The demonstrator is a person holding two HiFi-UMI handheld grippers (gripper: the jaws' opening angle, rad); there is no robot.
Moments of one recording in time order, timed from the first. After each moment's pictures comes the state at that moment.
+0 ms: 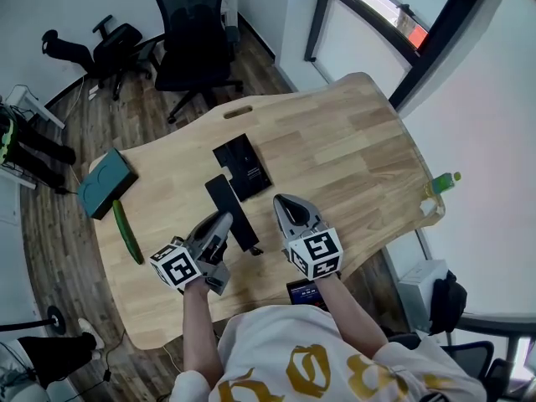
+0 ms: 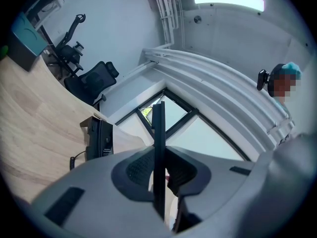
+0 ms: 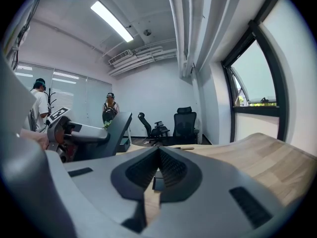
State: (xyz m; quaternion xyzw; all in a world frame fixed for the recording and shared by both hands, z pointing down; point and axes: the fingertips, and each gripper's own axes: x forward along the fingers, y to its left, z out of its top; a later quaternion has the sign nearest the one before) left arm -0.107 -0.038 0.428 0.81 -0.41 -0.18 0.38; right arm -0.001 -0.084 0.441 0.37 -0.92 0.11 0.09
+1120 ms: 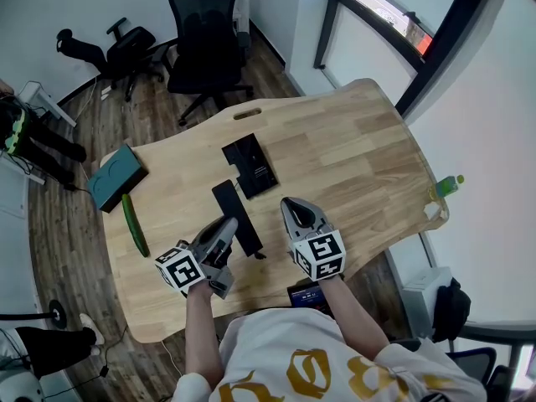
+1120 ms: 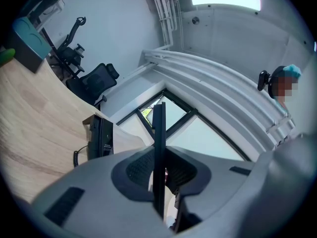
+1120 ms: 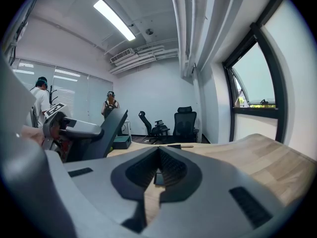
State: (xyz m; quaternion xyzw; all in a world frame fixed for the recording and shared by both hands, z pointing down) left arm -0.102 -0.012 0.425 0.81 -0.42 -0.18 0.38; right arm 0.007 -0.070 0.446 0.37 -0.92 0.10 0.10
